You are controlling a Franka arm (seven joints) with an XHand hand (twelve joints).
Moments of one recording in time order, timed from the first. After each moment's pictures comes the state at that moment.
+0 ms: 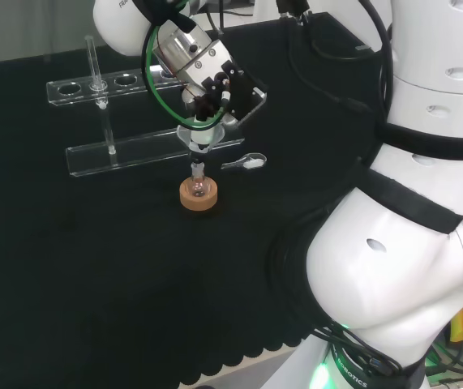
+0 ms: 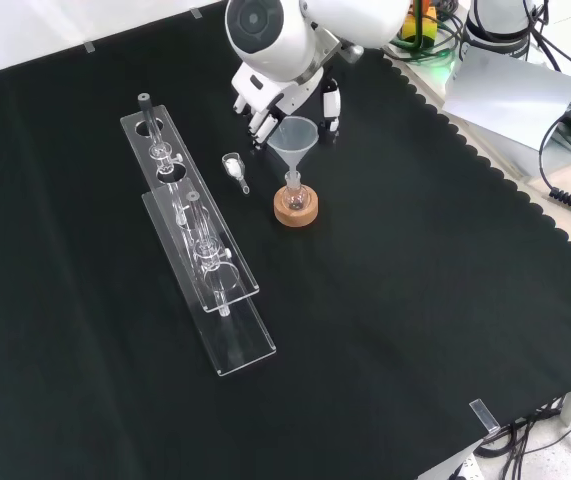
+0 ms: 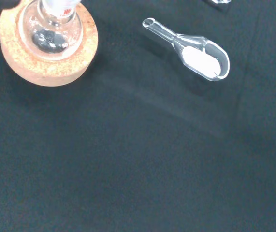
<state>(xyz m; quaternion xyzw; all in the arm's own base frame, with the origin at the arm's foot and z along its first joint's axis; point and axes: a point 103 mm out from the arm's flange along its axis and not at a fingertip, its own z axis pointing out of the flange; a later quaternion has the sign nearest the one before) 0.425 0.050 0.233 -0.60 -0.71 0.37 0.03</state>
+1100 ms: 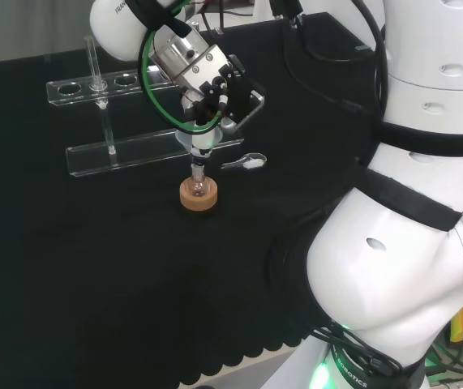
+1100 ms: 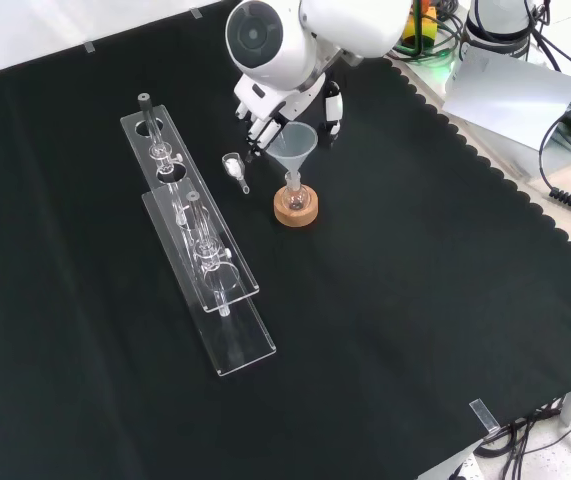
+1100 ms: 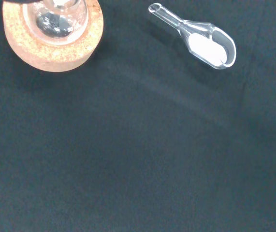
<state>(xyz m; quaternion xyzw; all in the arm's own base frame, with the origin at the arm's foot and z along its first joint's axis) 0.423 0.050 0.227 -0.60 -0.70 0.38 0.04</state>
